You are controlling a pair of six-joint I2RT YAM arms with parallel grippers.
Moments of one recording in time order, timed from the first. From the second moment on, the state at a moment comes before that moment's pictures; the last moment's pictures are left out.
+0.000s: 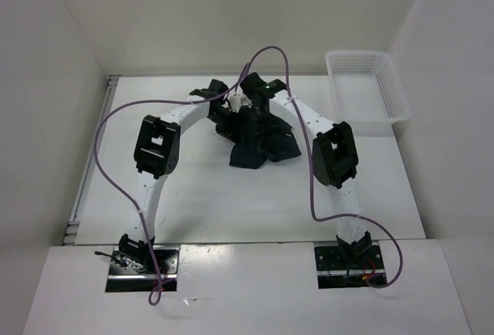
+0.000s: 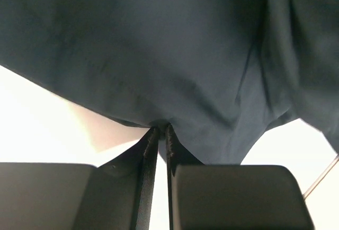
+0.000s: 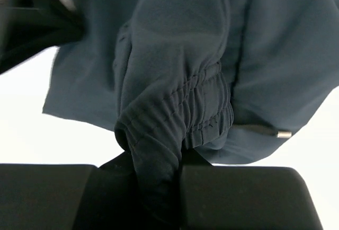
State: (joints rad) left arm -0.36 2.38 1.94 -0.76 0.56 0.06; right arm 0.56 2.18 1.99 -1.05 0.10 0.19
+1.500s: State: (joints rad) left arm -0.37 2.27 1.95 -0.82 0.38 0.07; right arm 0.40 1.67 1.17 -0.63 -0.08 -0.31
